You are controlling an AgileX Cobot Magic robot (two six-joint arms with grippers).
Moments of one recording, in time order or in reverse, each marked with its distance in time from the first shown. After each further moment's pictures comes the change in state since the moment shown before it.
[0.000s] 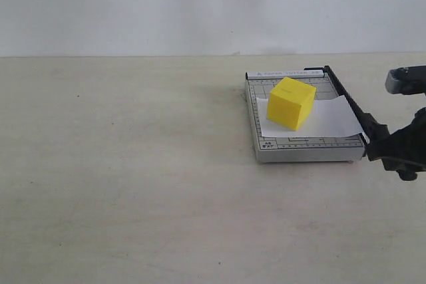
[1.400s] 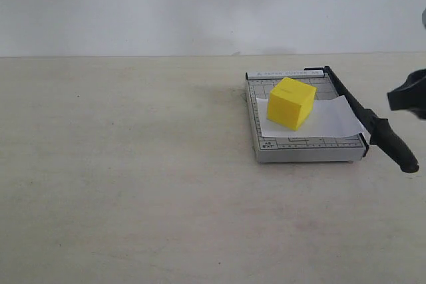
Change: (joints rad) left arm 0.000 0.000 0.000 0.000 0.000 0.000; right arm 0.000 -0.308 0.000 0.059 -0.069 -0.103
